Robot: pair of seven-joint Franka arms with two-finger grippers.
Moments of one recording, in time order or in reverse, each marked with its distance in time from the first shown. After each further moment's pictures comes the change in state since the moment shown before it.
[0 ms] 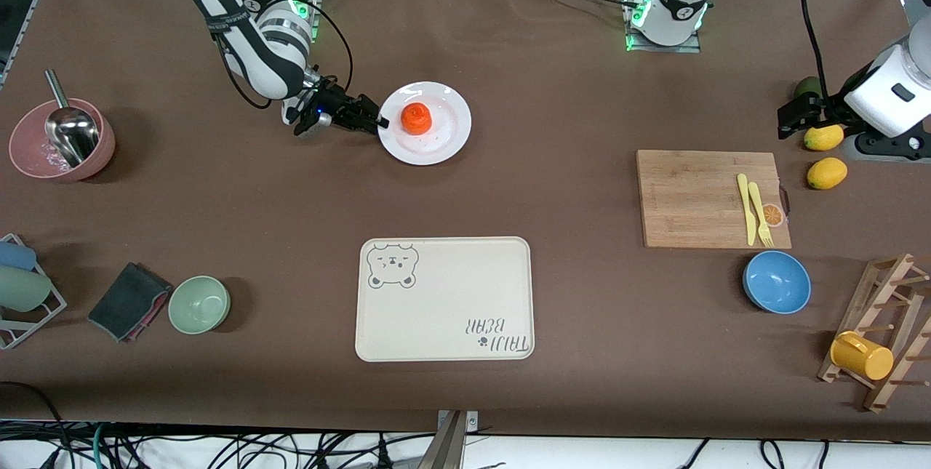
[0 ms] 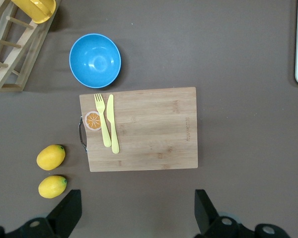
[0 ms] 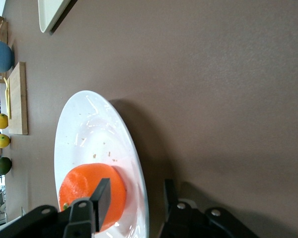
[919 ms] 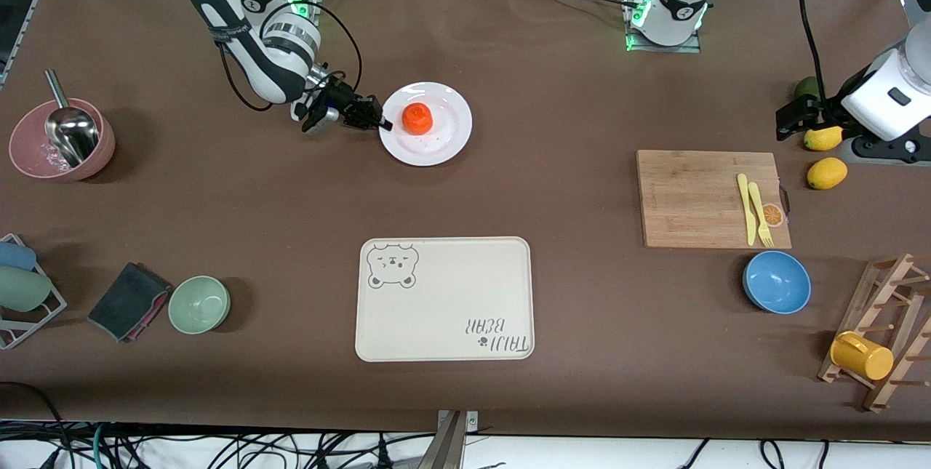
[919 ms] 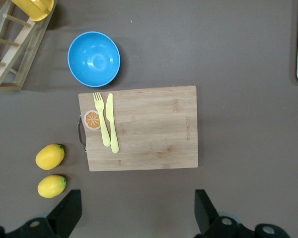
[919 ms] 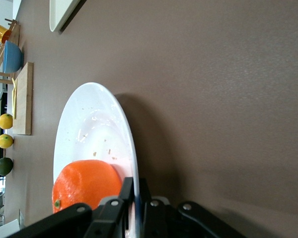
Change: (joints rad) left arm -0.001 0.012 0.000 0.000 0.000 -0.001 0.000; right arm 0.012 0.037 0.005 0.010 0.120 -0.020 -0.150
